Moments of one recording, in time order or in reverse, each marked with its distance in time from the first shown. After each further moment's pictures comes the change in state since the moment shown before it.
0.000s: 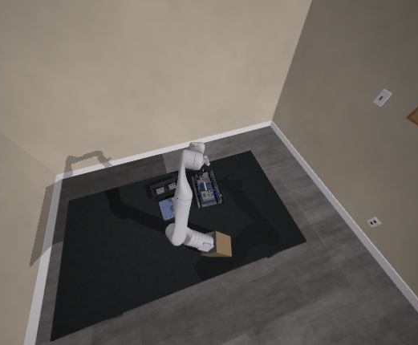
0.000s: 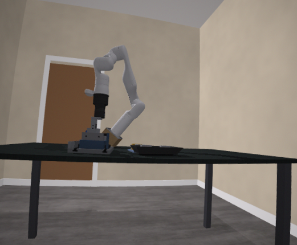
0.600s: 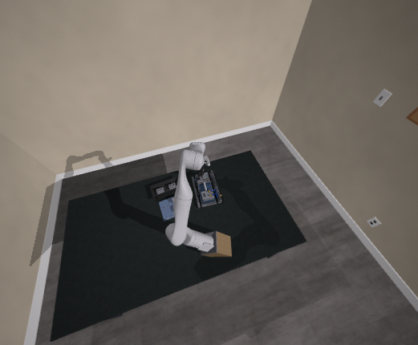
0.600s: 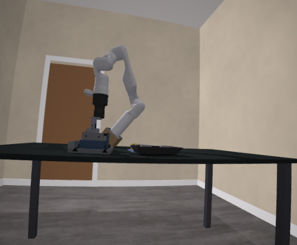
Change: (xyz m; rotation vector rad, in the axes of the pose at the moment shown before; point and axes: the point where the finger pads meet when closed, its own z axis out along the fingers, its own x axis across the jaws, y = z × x) arm 0.001 -0.002 0.000 0.000 0.000 -0.001
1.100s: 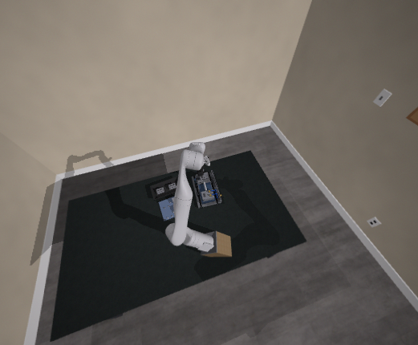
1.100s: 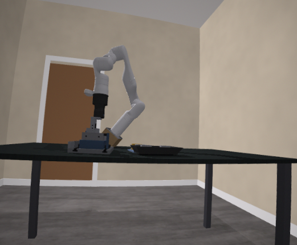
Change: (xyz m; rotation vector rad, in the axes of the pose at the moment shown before) arm 0.000 0.000 0.000 0.000 0.000 0.000
